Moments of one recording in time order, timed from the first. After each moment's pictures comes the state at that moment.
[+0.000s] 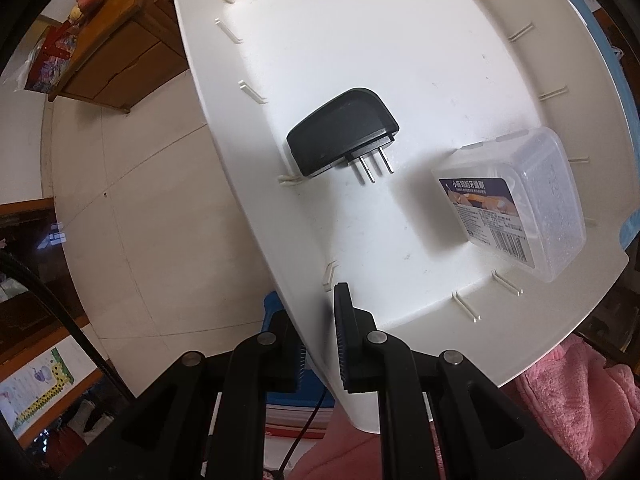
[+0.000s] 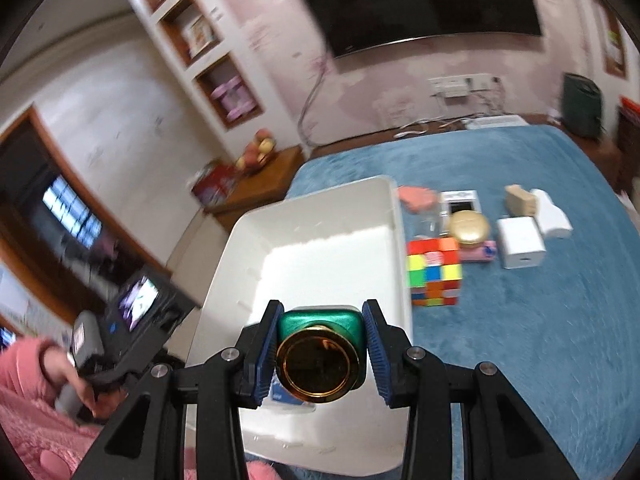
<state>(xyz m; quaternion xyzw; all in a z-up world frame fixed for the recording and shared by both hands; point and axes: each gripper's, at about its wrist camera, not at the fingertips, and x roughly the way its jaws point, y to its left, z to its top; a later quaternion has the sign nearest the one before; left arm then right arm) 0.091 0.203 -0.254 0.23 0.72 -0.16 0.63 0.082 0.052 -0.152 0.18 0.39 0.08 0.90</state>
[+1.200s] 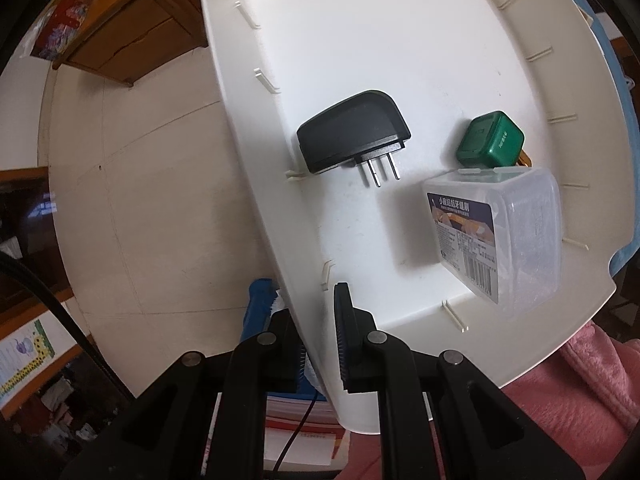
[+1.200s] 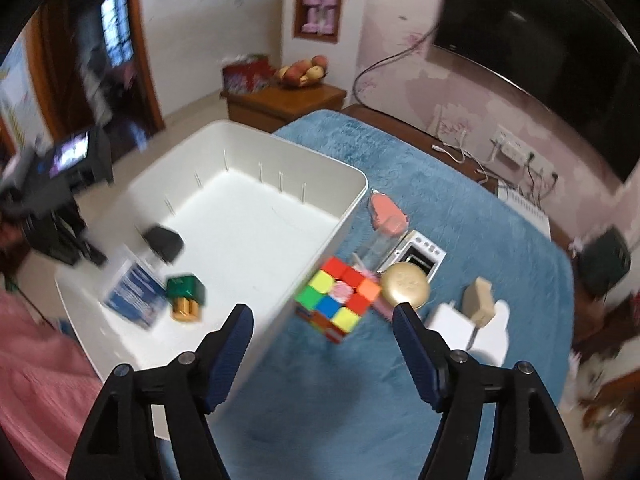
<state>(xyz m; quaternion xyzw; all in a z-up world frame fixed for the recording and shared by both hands) 0.108 0.219 -0.261 0.18 0.75 -0.13 0.63 0.139 0.006 -0.167 -0.14 0.45 0.16 0.87</state>
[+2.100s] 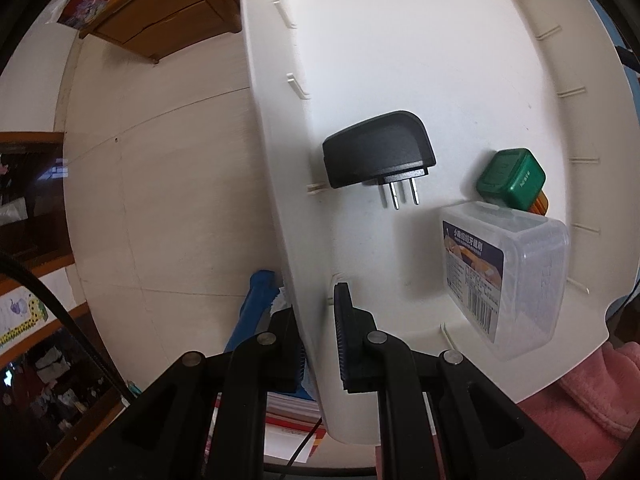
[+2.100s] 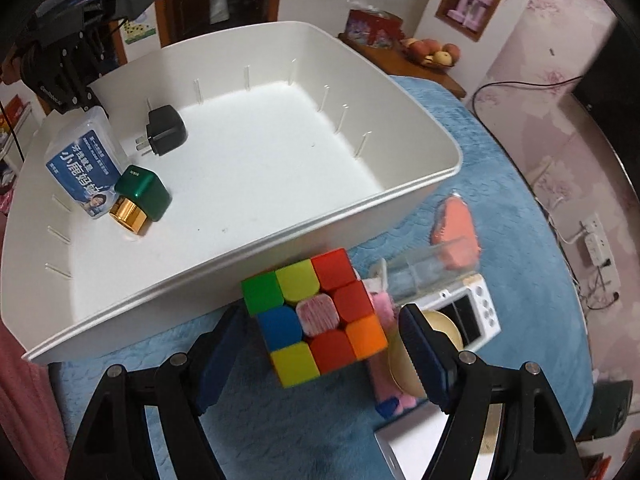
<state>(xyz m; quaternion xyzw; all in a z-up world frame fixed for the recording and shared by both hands) 0.123 0.227 -0.266 0.15 0.75 -0.07 0.64 0.209 0.011 -0.255 -0.31 0.45 0.34 0.77</state>
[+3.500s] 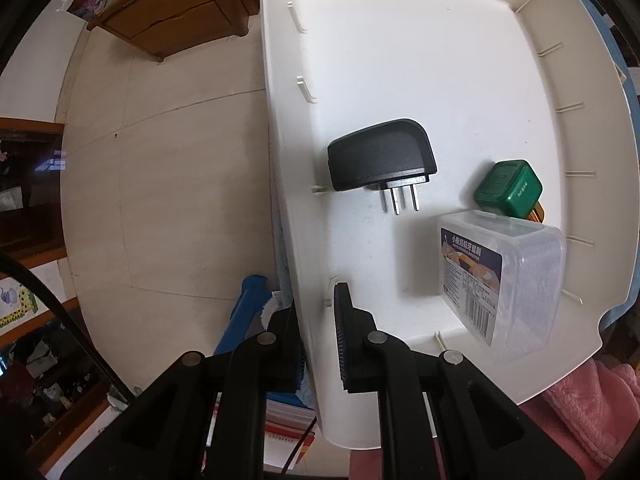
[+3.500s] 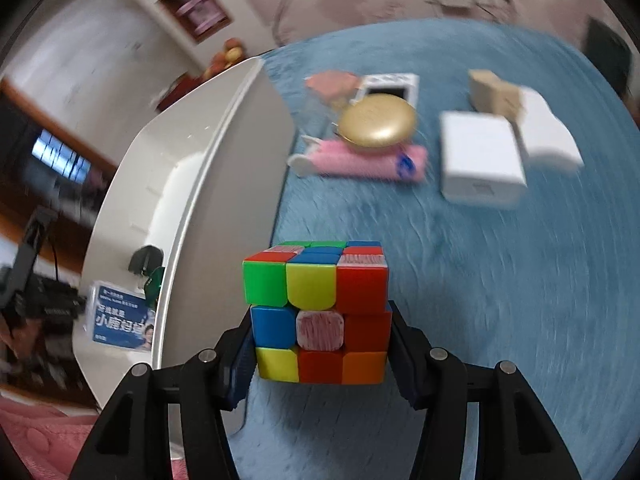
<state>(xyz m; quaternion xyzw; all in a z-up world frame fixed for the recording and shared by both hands) 0.117 0.242 -0.264 0.13 0.74 -0.07 0.65 0.119 -0.063 -0.268 0.18 0.54 0.09 0.82</state>
